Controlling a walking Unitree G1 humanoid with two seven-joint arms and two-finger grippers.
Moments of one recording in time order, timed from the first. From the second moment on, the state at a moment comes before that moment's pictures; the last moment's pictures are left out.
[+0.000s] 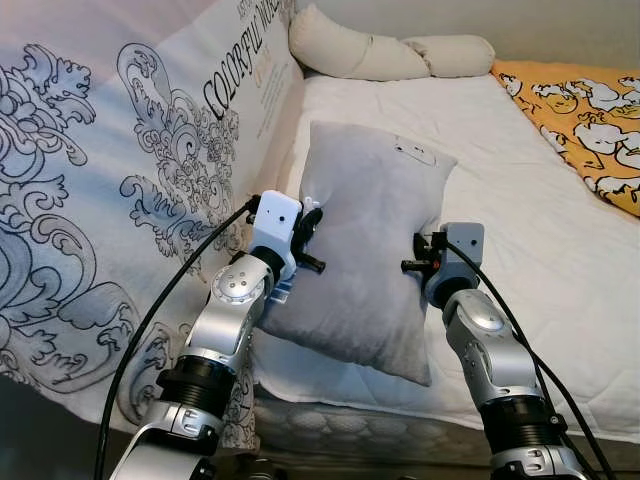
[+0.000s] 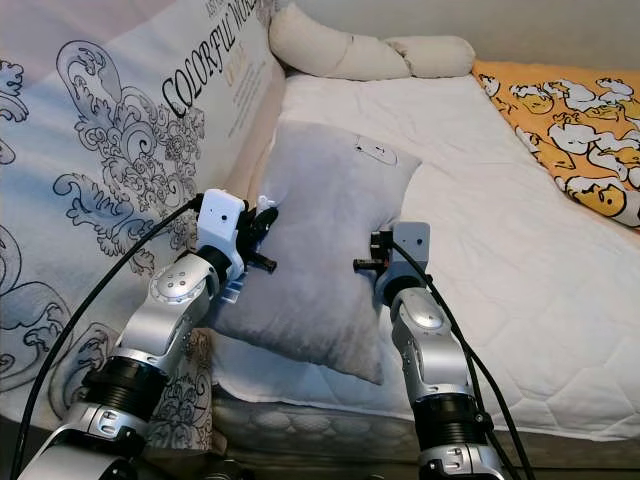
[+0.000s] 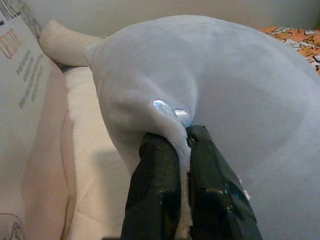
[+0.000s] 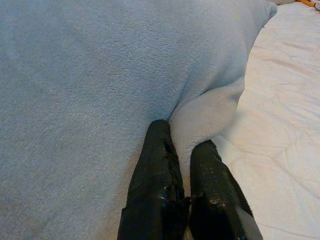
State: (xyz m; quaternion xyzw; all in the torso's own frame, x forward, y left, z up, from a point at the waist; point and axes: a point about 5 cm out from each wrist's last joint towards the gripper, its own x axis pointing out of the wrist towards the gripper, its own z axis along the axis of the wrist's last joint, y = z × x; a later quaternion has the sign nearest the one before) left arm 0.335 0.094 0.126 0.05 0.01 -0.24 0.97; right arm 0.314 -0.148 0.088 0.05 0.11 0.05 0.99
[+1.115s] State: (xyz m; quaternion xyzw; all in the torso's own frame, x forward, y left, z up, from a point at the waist) left arm 0.363 0.107 0.100 0.15 0.07 -0.15 0.98; right arm 0.282 -0.211 0.065 -0.05 0.16 0.09 0.98
